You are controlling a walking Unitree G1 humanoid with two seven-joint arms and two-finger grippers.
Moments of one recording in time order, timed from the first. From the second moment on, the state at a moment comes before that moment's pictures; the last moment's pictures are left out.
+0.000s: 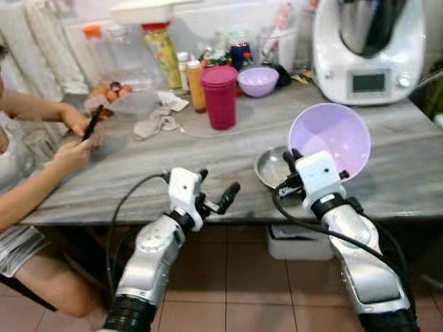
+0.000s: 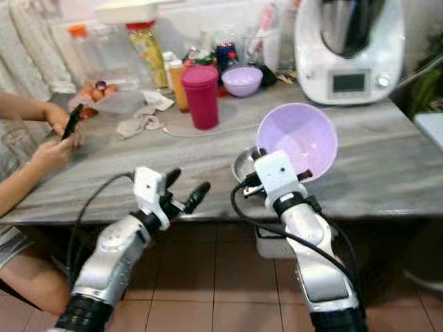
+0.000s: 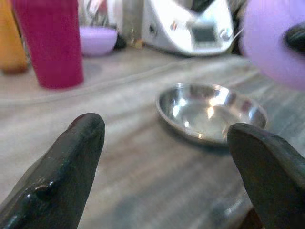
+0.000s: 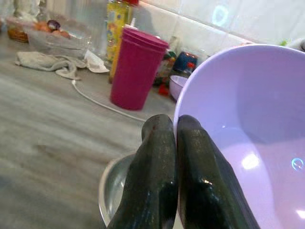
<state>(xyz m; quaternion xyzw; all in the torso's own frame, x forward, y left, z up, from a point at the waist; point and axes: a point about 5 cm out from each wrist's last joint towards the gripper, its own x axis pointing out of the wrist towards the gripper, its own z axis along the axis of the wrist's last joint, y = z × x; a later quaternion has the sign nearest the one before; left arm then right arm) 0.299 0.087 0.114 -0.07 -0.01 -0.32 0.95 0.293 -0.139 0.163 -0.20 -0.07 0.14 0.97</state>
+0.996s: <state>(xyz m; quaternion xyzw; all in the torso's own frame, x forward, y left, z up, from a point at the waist) 0.246 0.110 0.103 -0.05 0.02 -0.44 0.90 0.341 -0.137 0.158 -0.26 0.01 0.31 0.91</state>
